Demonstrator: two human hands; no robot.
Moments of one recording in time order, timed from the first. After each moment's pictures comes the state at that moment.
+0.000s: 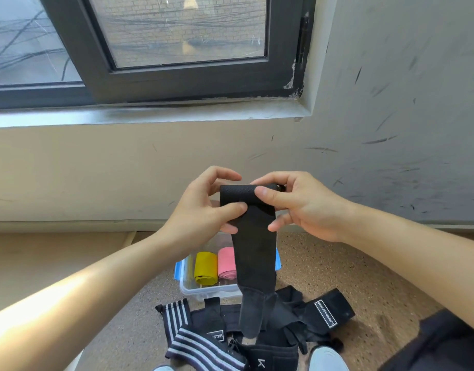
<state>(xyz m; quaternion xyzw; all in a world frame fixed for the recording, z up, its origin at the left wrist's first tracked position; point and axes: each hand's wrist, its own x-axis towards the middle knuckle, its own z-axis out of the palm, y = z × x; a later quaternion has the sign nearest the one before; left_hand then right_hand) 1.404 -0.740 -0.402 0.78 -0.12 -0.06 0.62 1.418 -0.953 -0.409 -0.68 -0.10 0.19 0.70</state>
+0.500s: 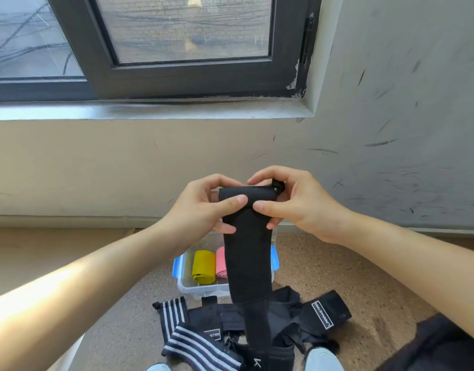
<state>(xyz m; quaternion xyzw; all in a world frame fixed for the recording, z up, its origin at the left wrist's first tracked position) 1.410 -0.735 -0.403 0.74 -0.08 -0.14 0.66 1.415 -0.950 -0.410 -0.76 -0.17 0.08 0.62</state>
